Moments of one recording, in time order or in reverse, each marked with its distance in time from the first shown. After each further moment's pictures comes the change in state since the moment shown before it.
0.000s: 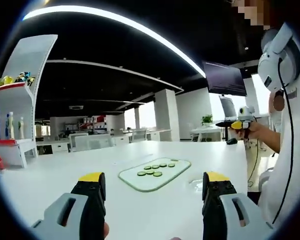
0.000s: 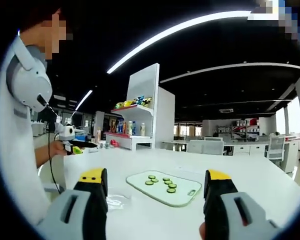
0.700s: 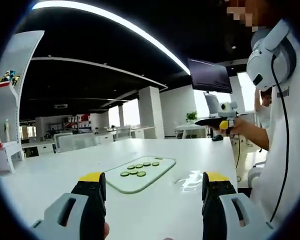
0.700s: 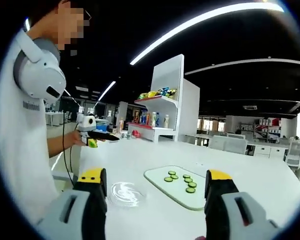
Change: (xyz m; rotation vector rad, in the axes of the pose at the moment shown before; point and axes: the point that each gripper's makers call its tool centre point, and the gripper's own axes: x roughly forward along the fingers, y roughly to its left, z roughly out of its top) left arm 0.022 -0.024 -0.006 0.011 0.026 -0.137; right arm 0.031 0.031 -0.014 -0.045 0.074 0.225
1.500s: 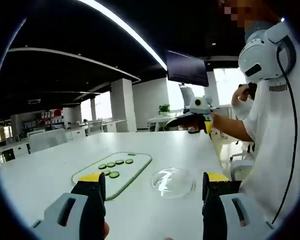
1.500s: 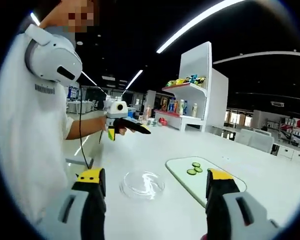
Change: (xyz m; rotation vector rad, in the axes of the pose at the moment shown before) left arm 0.050 -0.040 -0.018 0.012 0.082 -0.277; right arm 0.031 0.031 -0.035 -0.045 0.103 0.265
